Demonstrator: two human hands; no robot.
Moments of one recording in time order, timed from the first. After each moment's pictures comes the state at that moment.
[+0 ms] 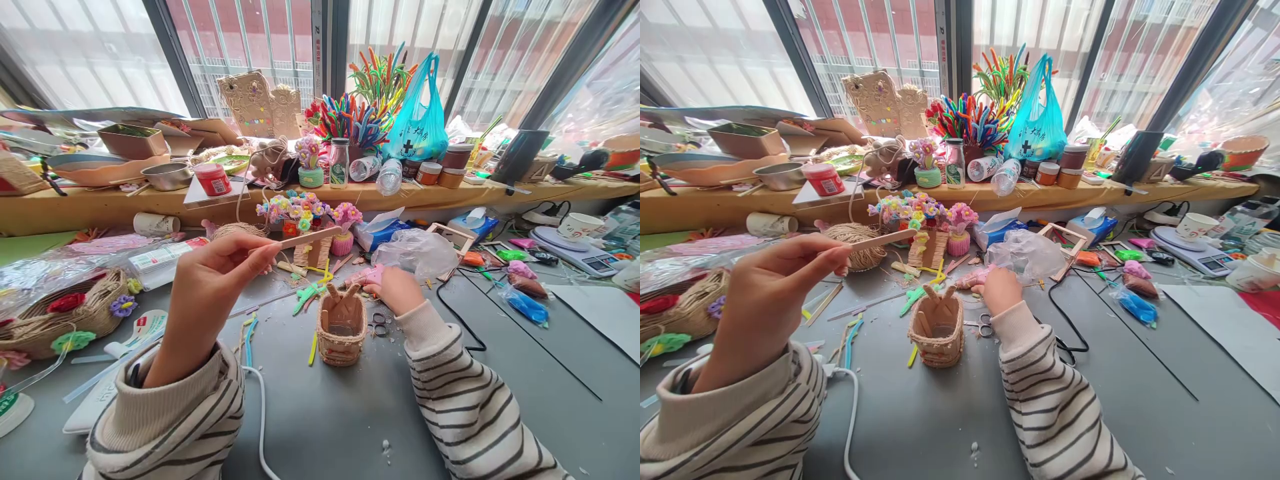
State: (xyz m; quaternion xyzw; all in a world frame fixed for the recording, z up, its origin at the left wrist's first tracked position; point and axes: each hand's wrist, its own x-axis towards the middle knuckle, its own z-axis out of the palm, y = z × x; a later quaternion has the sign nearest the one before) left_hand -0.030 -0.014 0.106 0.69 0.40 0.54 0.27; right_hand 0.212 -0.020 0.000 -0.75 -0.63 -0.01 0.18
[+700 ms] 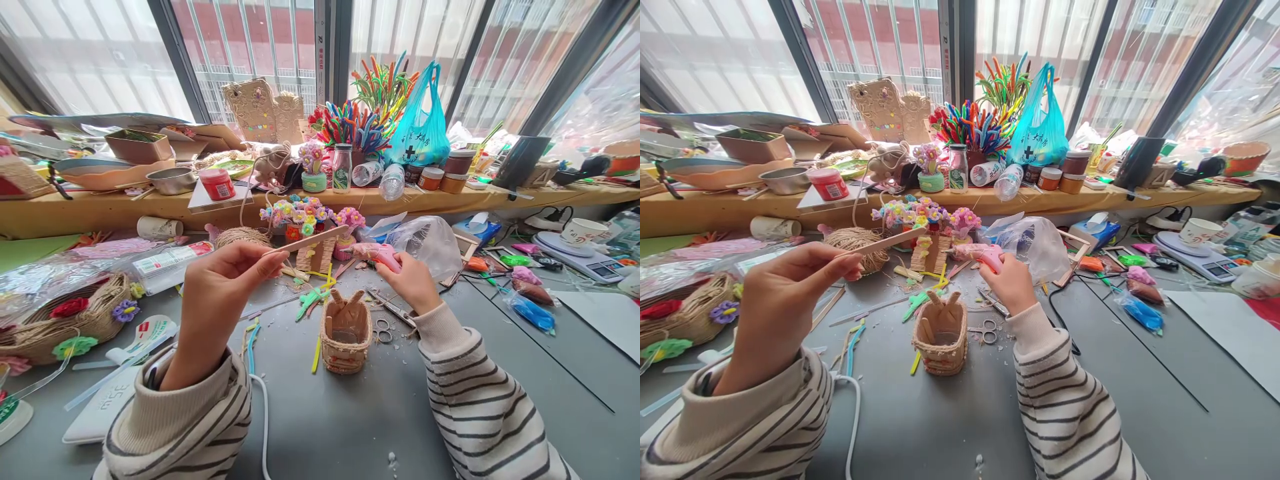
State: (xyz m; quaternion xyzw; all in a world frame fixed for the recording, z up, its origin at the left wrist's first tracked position) left_hand -0.031 -0.009 0.098 0.66 0.41 0.57 0.29; right_hand 0.217 -0.016 0.031 -0.81 -0.53 0.05 0.27
